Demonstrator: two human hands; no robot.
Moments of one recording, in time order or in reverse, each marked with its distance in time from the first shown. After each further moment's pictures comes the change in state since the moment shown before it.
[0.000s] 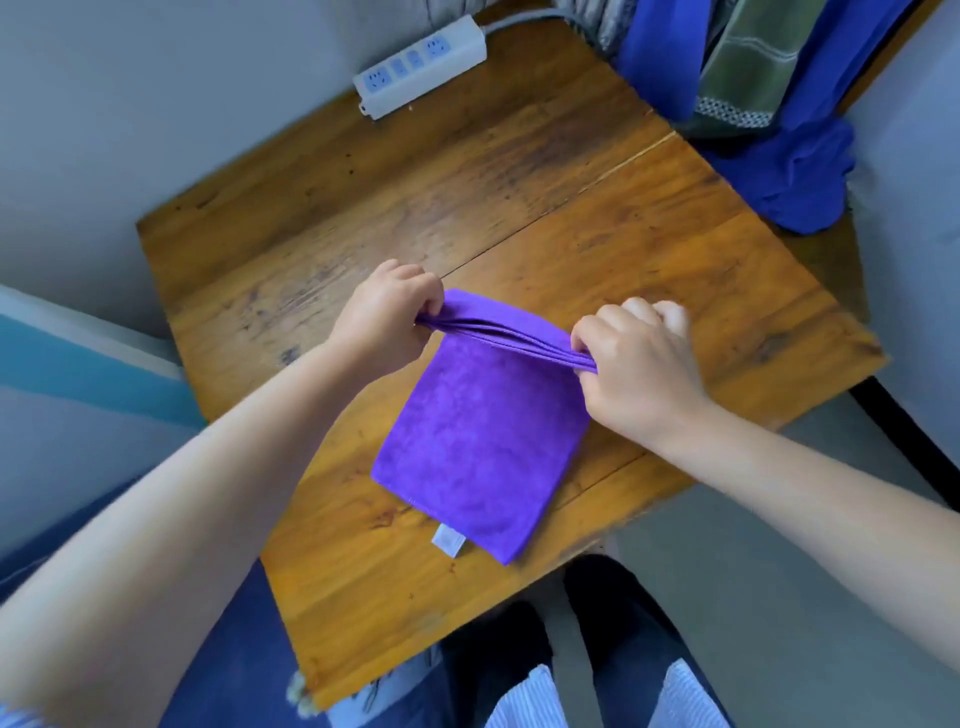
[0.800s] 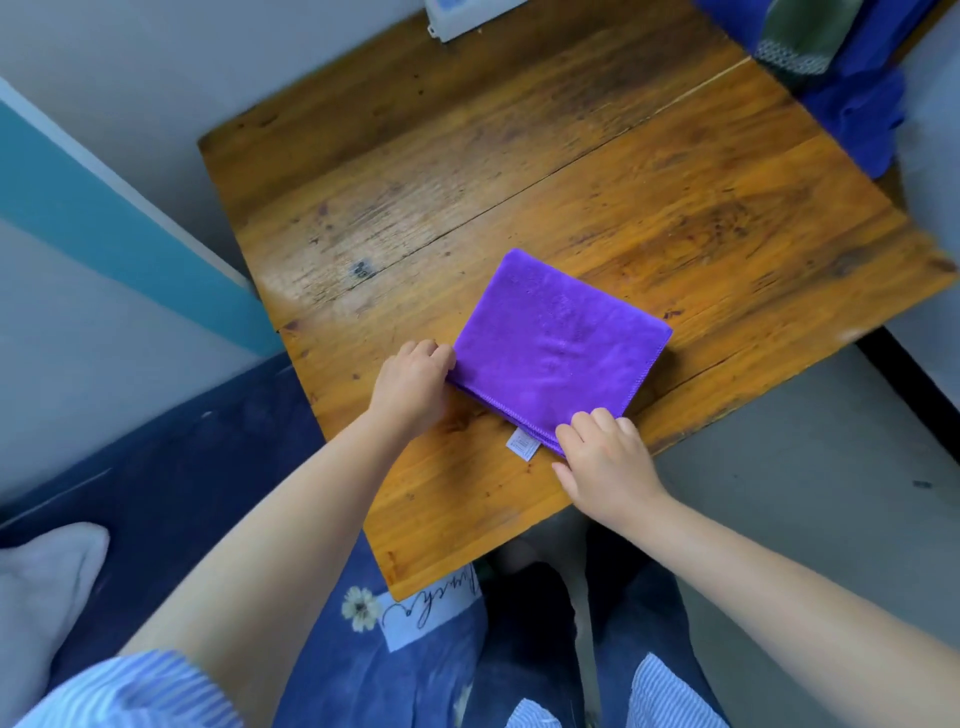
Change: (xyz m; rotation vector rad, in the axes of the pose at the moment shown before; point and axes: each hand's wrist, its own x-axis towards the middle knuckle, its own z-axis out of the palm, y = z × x) left_hand -0.159 -0.029 0.071 0.072 -0.304 -0.325; right_hand -0.143 -0.116 0.080 -0.066 -0.307 -0.185
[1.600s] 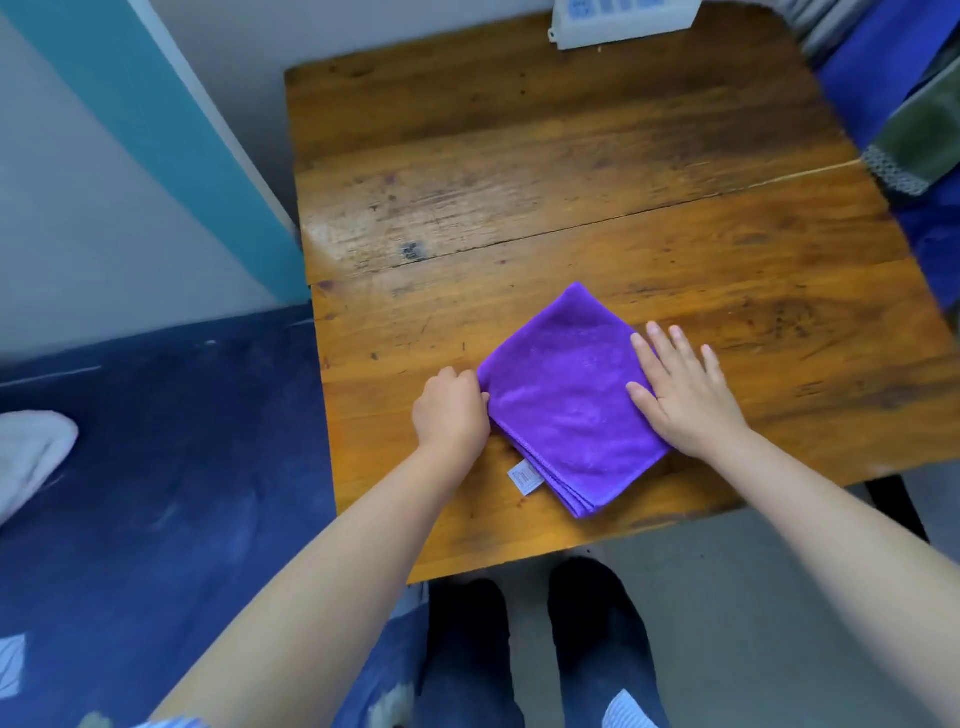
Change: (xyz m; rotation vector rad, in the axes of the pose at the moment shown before) left_hand -0.004 0.042 0.008 -0.349 -0.020 -0.552; right_hand 0.090 0.107 -0.023 -0.069 -0.401 0.066
